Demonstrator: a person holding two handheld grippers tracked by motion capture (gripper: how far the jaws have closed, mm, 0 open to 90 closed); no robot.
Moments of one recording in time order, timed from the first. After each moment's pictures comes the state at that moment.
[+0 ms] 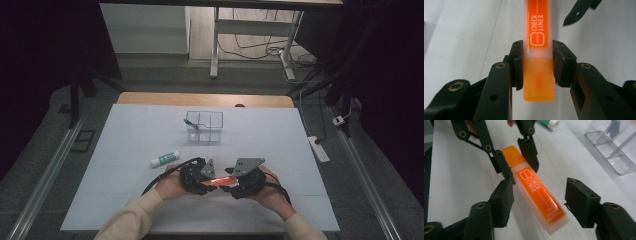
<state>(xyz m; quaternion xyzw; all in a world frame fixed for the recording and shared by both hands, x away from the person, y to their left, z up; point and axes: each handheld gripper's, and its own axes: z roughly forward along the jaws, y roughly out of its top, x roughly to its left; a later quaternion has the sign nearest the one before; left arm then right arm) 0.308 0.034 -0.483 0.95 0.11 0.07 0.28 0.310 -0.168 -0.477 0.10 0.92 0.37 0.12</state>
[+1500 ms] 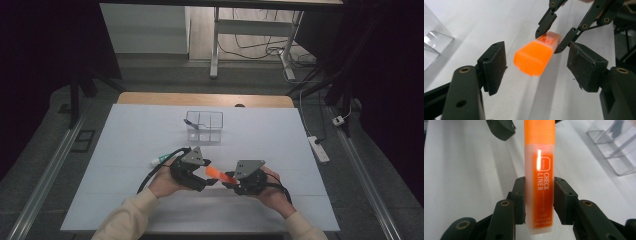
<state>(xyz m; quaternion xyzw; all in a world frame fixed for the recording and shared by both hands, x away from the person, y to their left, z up) 0.313 0.067 -0.466 0.89 0.18 0.06 0.42 0.314 -0.175 -0.482 0.07 0.92 0.37 0.13</state>
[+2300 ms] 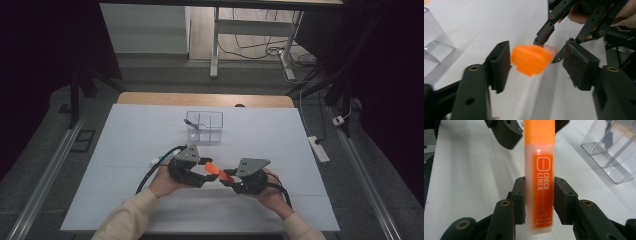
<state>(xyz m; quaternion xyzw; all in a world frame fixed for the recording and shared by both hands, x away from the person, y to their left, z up) 0.314 0.070 -0.467 0.86 0.18 0.05 0.47 0.313 -0.176 -0.481 0.09 0.89 0.42 0.12</state>
